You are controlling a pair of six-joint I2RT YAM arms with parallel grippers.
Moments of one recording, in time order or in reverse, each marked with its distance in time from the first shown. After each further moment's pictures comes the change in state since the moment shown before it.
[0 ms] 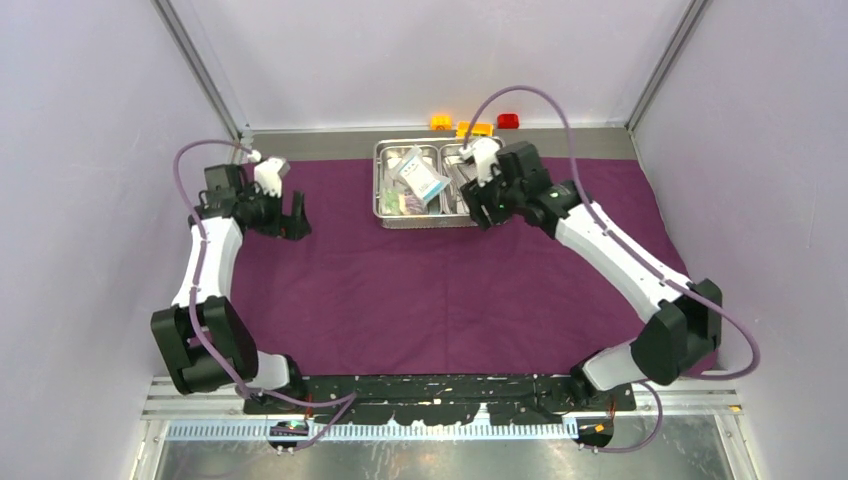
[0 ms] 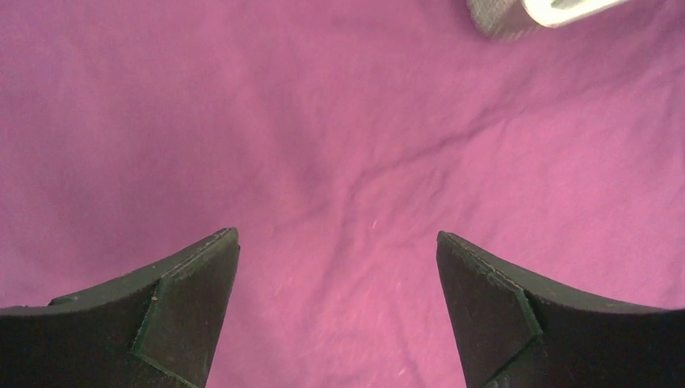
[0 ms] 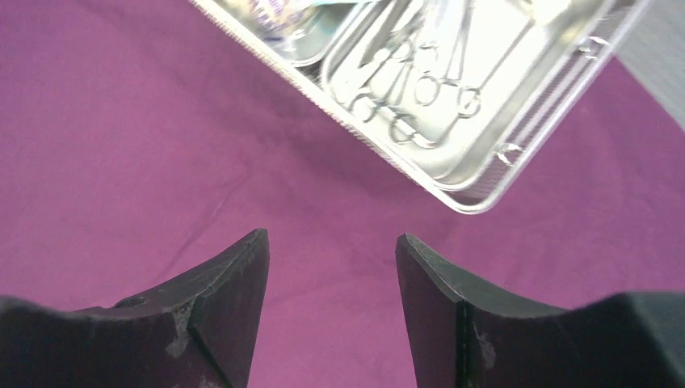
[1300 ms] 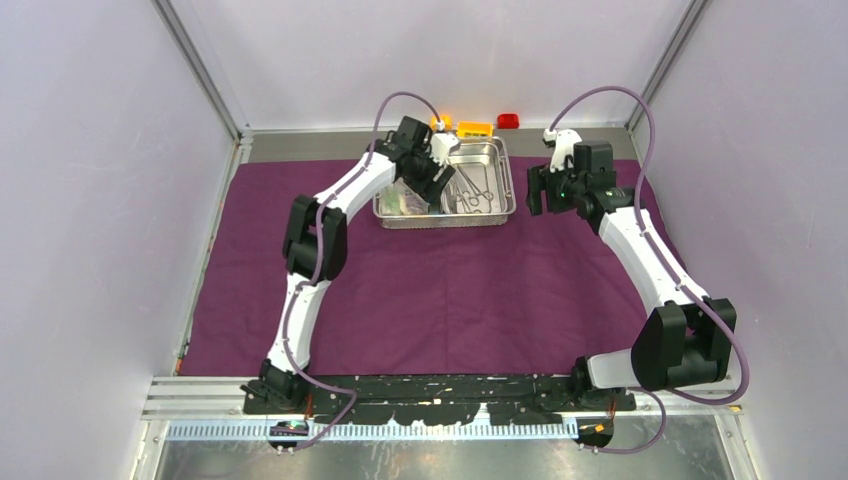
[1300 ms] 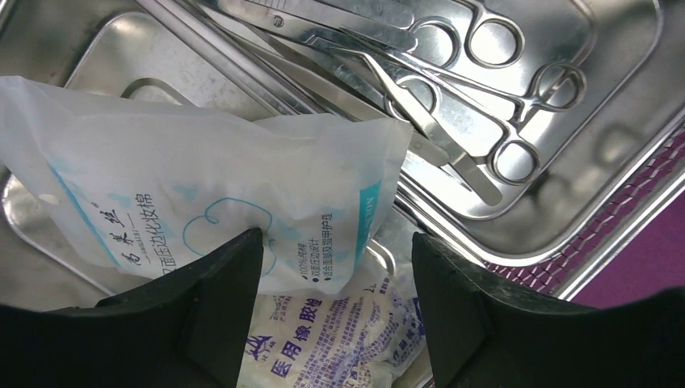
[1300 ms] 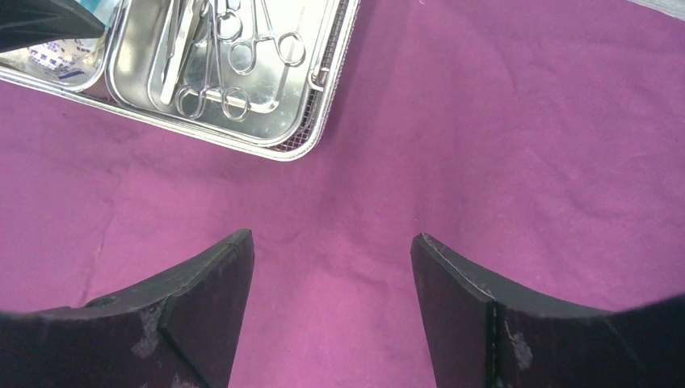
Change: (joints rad) left arm -0.745 0.958 1.006 0.000 -0.232 -0.107; right arm -0.448 -0.105 -0.175 0.143 -0.103 0.077
